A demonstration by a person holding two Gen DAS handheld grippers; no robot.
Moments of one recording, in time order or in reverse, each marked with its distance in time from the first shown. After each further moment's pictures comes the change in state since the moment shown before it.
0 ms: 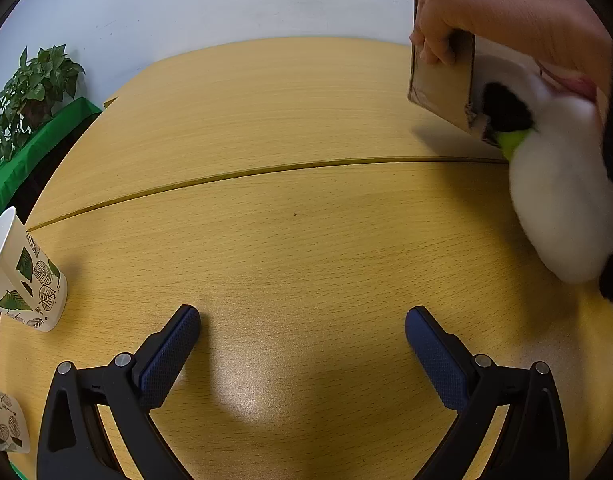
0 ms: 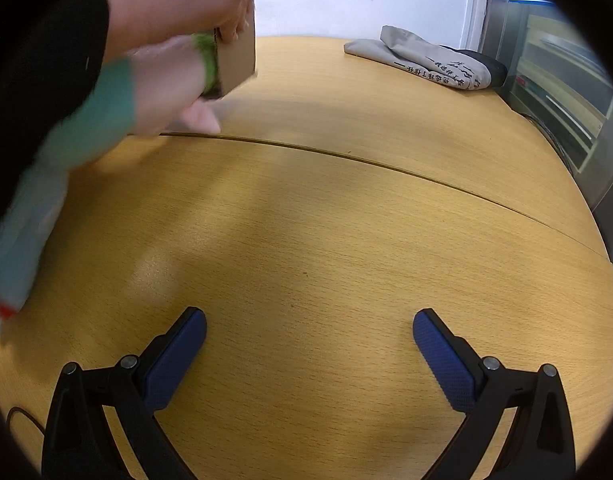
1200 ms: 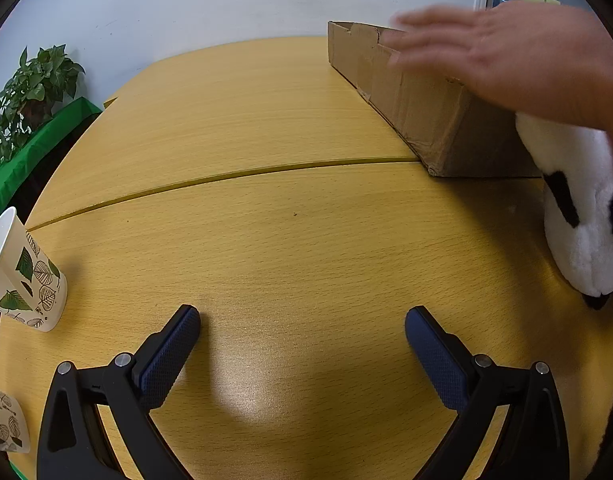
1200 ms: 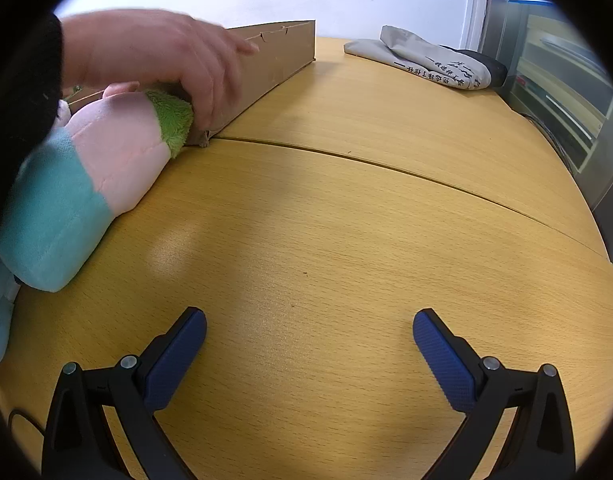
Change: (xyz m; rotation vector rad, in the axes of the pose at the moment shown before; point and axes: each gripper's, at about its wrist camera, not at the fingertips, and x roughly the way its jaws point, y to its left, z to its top) left arm -0.001 -0.003 0.000 0.000 0.000 0.000; right arm 0.001 -0.002 0.001 0.000 0.000 0.001
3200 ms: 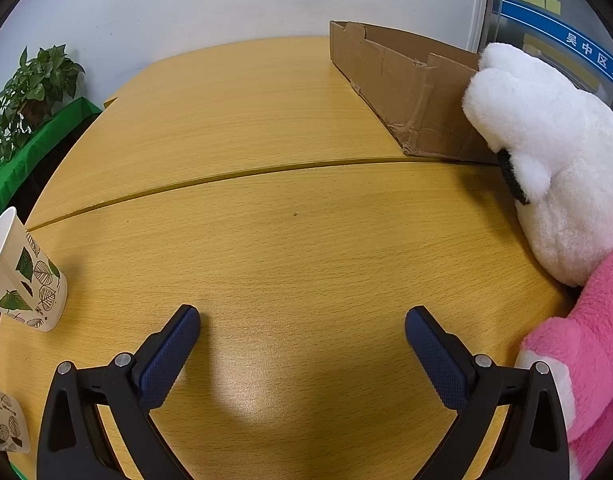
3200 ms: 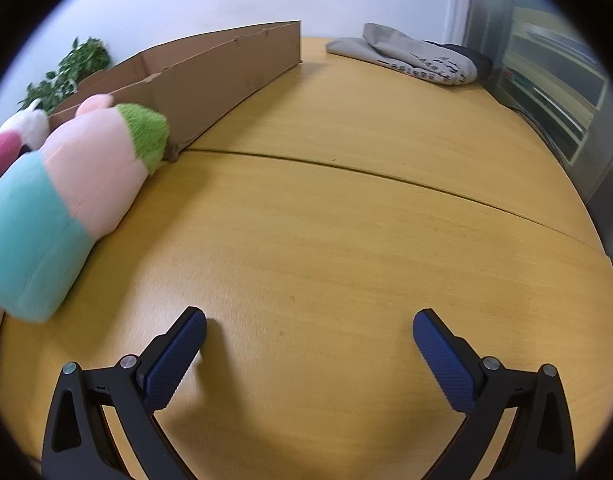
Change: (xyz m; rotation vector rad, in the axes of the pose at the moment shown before) left arm 0.001 0.001 0.001 0.000 0.000 0.001; right arm 0.008 -0.001 0.011 0.065 0.000 -0.050
